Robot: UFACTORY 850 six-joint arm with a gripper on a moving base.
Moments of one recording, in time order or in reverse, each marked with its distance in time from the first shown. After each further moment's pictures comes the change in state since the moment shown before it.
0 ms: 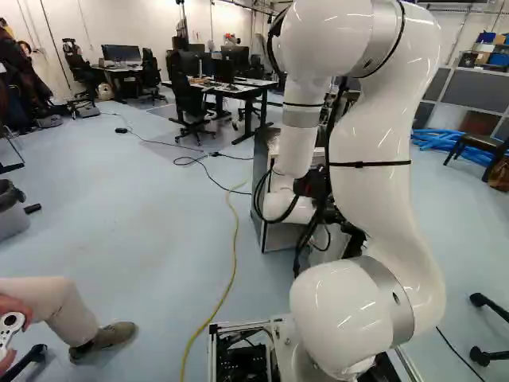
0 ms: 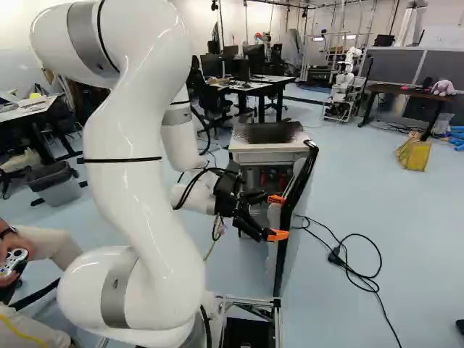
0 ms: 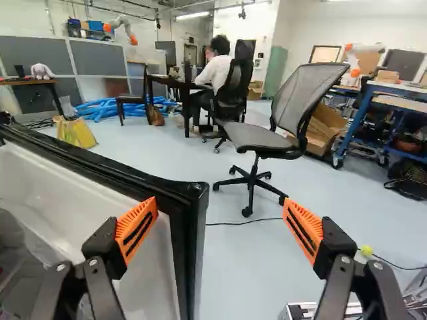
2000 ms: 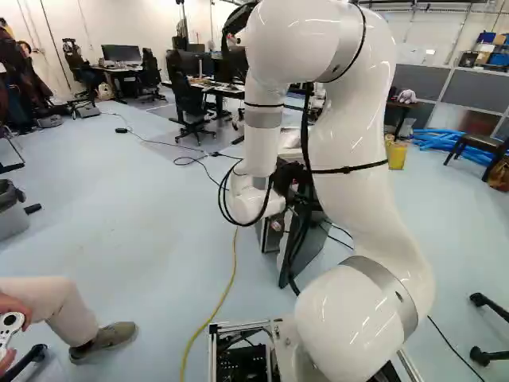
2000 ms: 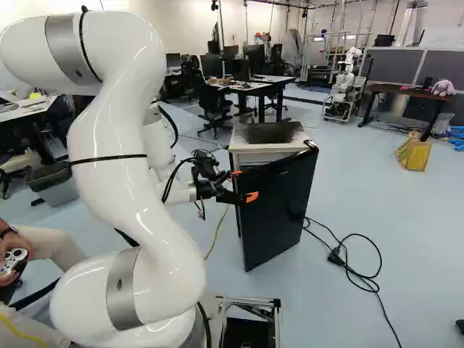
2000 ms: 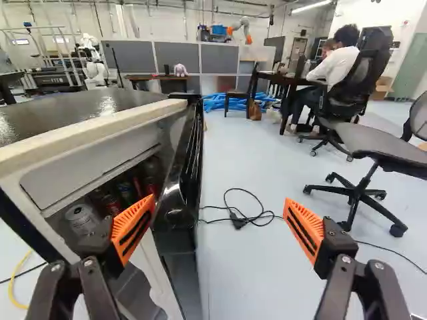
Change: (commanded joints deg) arm 16.7 -2.1 -4.4 -14.1 -2.1 0.0
